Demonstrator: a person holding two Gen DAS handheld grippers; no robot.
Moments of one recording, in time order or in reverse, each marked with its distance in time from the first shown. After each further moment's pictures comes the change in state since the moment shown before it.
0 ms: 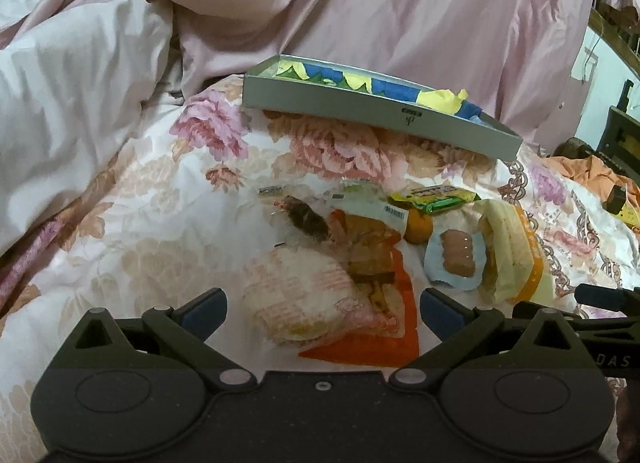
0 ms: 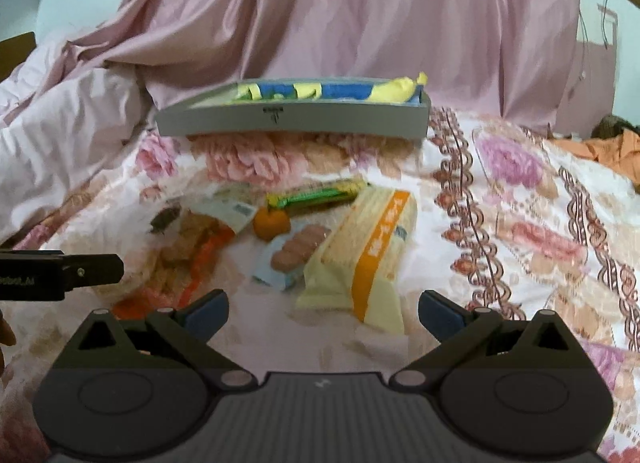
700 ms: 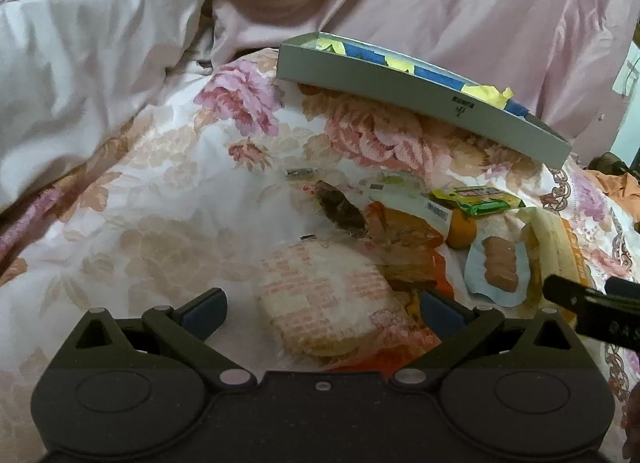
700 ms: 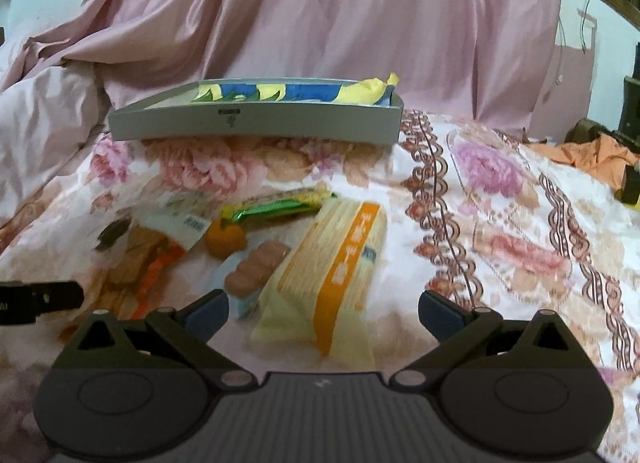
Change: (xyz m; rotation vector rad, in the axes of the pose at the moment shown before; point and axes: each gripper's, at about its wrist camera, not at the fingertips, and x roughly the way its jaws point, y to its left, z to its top) left arm 0.038 0.008 0.001 -0.095 0.040 0.072; right arm 0.032 -0.008 0.015 0.003 -0.020 -0.109
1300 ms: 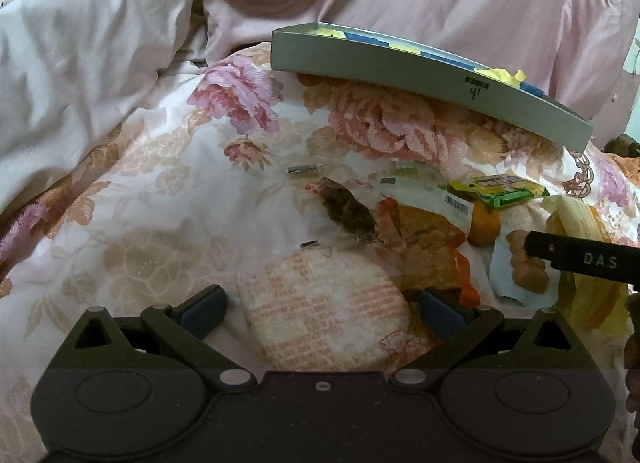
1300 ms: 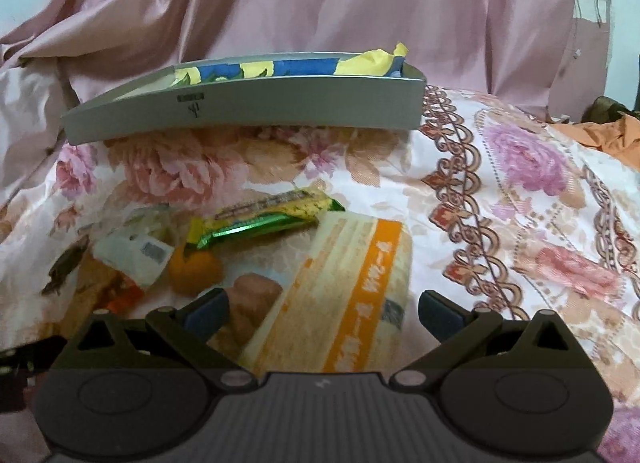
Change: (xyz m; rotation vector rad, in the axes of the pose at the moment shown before) left arm 0.024 -0.005 0.003 0.052 0.010 0.050; right arm 0.074 -0.006 0.024 0.039 0.065 0.023
